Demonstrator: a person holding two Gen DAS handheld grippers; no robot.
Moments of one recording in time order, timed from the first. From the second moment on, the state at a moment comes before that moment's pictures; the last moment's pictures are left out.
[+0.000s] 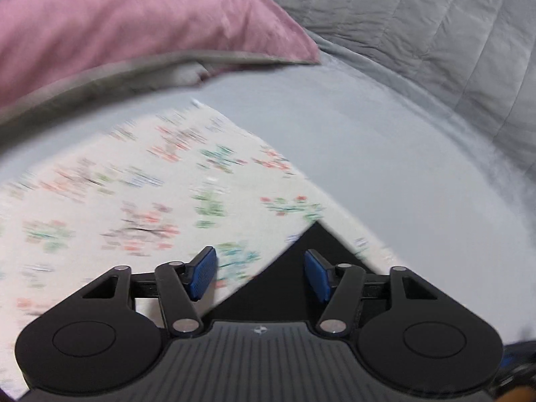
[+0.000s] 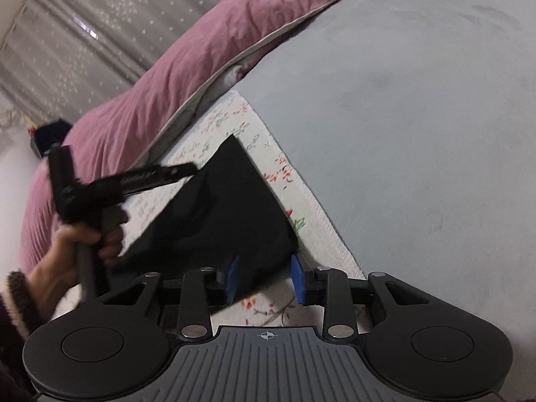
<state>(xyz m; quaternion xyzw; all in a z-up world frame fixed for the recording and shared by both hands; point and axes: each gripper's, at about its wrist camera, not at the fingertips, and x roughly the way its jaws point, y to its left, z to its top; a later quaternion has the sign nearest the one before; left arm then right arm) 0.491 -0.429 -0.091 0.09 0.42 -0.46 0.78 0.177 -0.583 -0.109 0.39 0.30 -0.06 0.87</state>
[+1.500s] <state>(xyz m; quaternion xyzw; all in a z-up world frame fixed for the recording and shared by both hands) 0.385 -0.298 0.031 0.04 0.34 -0.33 0.88 0.166 -0.555 -0.014 0.21 0.29 -0.13 0.92</state>
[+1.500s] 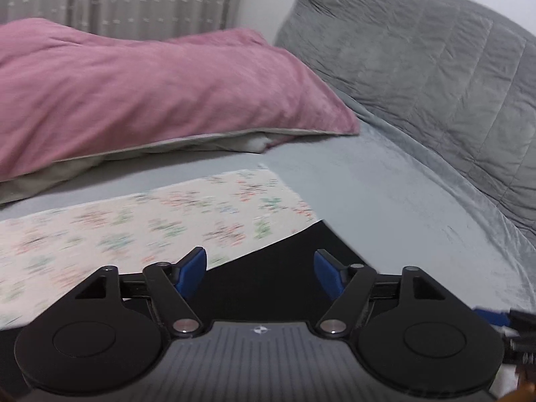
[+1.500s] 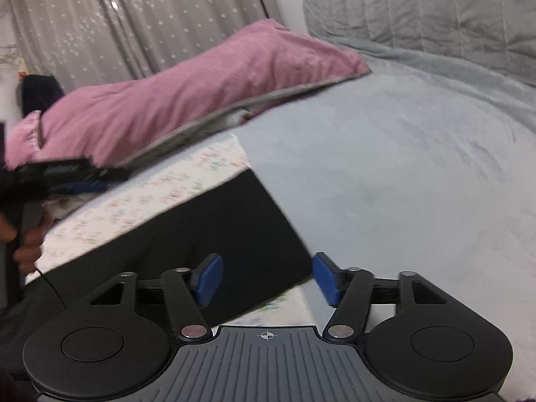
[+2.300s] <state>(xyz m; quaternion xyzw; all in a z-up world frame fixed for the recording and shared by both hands) 0.223 0.064 0.104 -0.05 0.28 -0.04 0.96 0.159 -0.326 0.080 0.09 0.32 0.01 0.94</state>
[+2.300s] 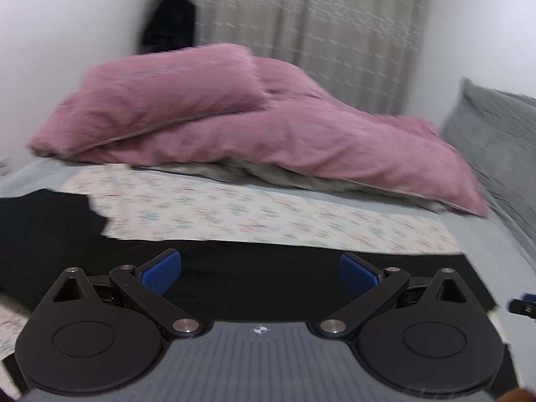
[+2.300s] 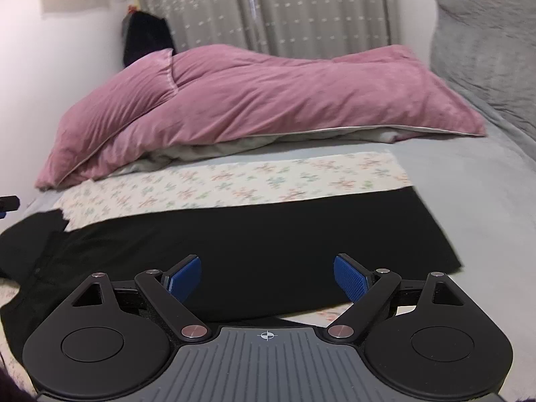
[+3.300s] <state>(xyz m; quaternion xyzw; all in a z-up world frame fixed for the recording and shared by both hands) 0.377 0.117 -0.037 0.08 0.35 -0.08 0.93 0.378 -0.158 -0.028 -0.11 0.41 0.14 0.89</state>
